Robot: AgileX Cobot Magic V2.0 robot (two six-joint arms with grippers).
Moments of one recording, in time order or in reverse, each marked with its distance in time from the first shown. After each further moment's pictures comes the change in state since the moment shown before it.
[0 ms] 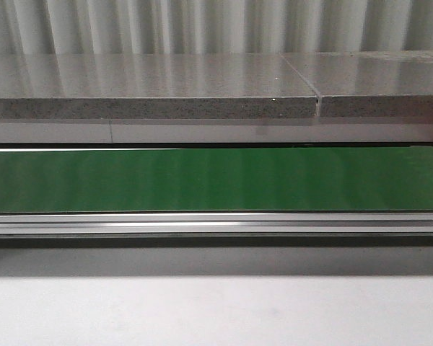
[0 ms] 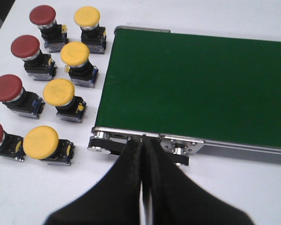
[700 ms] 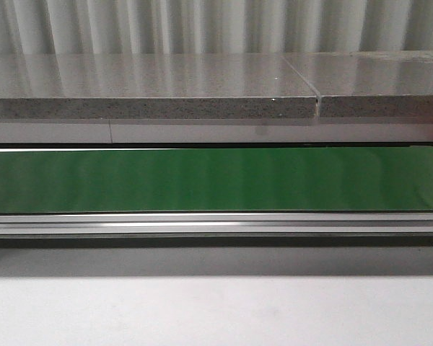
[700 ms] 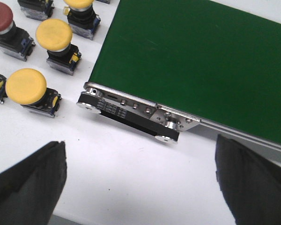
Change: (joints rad) left arm 0.000 0.035 0.000 -0.016 0.091 -0.219; right arm 0.000 0.000 0.000 0.000 0.000 0.000
